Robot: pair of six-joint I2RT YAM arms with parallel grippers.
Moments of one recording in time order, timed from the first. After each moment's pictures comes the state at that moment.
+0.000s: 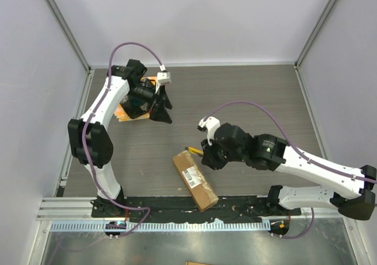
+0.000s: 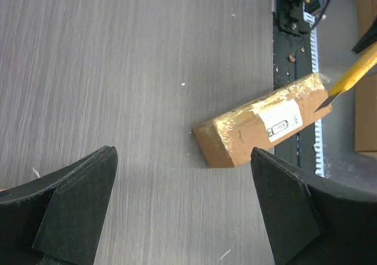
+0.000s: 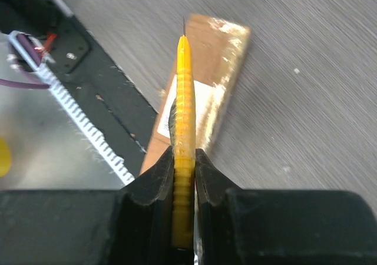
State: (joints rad) left arm -0.23 1.87 1.75 -1.26 1.08 0.89; right arm 1.16 1.06 1.09 -0.79 0.10 0.42
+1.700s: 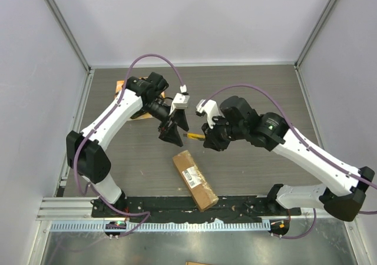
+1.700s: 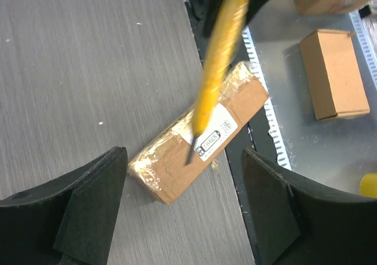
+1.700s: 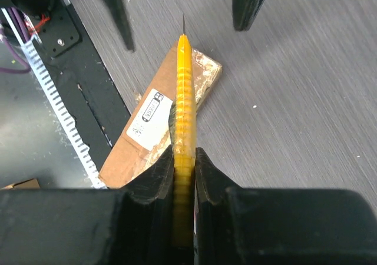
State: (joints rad) left arm -0.51 1.66 1.59 -1.34 1.12 1.04; right arm 0.89 1.23 1.35 -0.90 -0.22 -0.02
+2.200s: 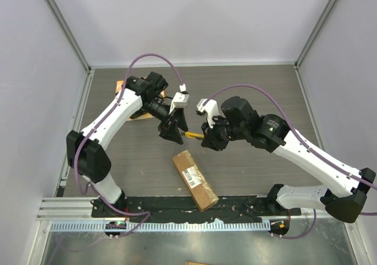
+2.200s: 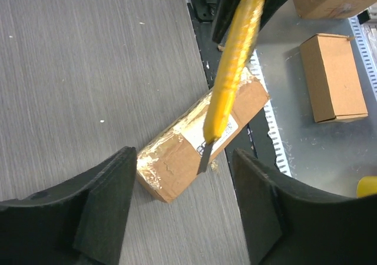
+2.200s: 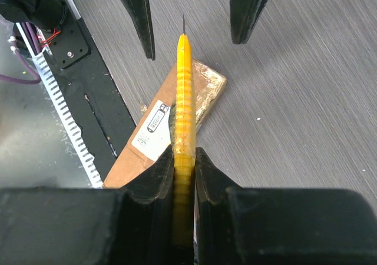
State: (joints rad) left arm -0.49 1.68 1.61 -1.34 1.13 1.03; right arm 0.89 1.17 1.29 -0.81 -0.24 0.00
